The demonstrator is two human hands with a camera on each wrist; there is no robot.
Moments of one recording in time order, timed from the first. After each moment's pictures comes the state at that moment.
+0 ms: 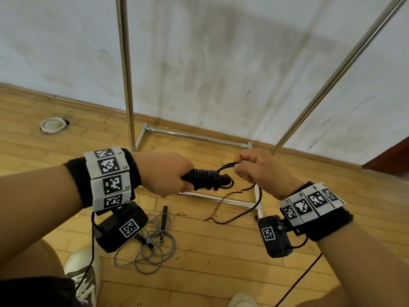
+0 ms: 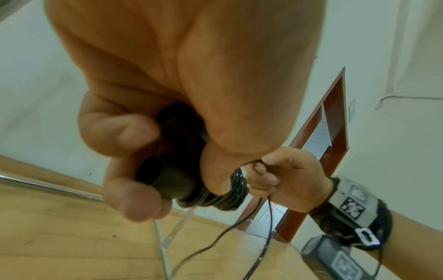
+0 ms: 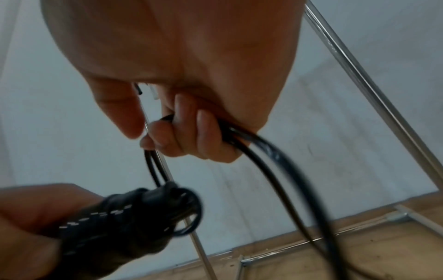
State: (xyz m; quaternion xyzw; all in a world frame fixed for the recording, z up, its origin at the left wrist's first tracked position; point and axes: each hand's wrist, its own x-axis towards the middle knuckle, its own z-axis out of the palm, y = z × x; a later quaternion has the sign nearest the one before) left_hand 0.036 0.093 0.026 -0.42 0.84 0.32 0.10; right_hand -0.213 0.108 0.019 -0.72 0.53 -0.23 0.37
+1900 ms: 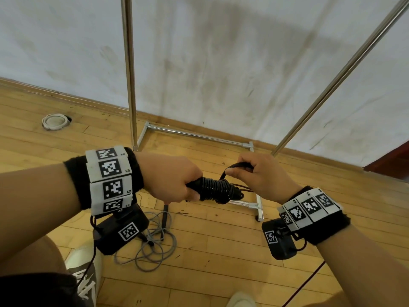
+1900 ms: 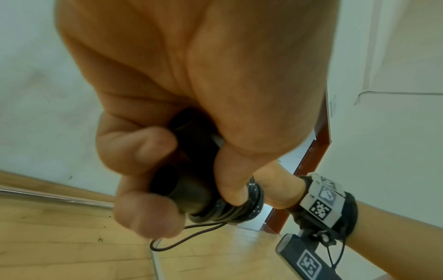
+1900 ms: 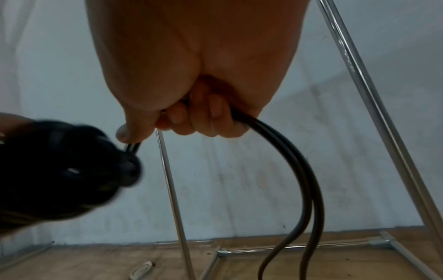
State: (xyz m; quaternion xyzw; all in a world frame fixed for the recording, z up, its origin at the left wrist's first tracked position) left_hand 0.034 0.104 0.034 -0.38 0.86 0.33 0.12; right_hand -0.215 0.109 0.007 -0.80 0.54 -0.19 0.18
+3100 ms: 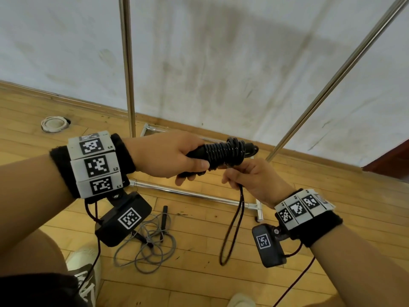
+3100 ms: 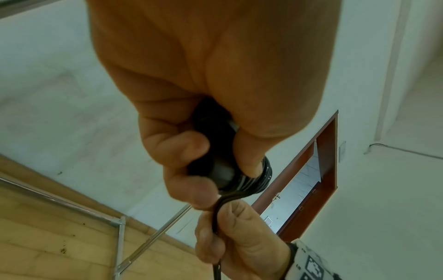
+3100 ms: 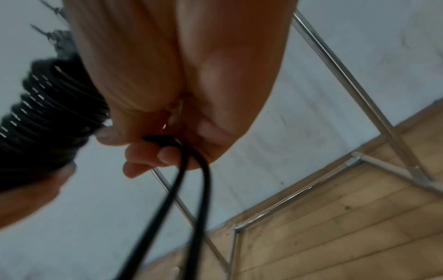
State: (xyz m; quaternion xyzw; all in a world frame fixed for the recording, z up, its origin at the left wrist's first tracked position) left_hand 0.043 0.094 0.055 -0.35 0.81 0.45 -0.11; right_hand -0.210 0.116 -0.006 -0.66 0.45 -0.32 0.51
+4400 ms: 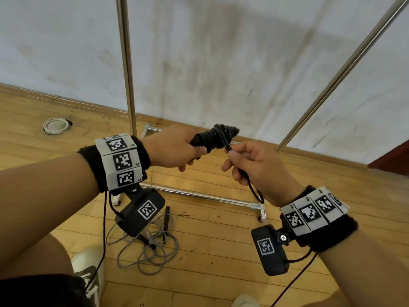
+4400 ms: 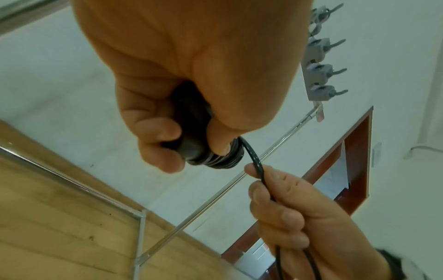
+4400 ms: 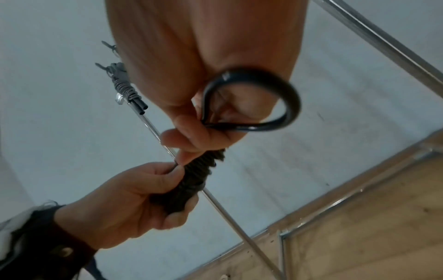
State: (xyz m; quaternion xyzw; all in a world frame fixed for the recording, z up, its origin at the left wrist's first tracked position) left_hand 0.026 0.067 0.036 -0.49 0.77 0.39 -0.13; right_hand -0.188 0.119 0.026 -0.61 0.51 -0.38 0.47
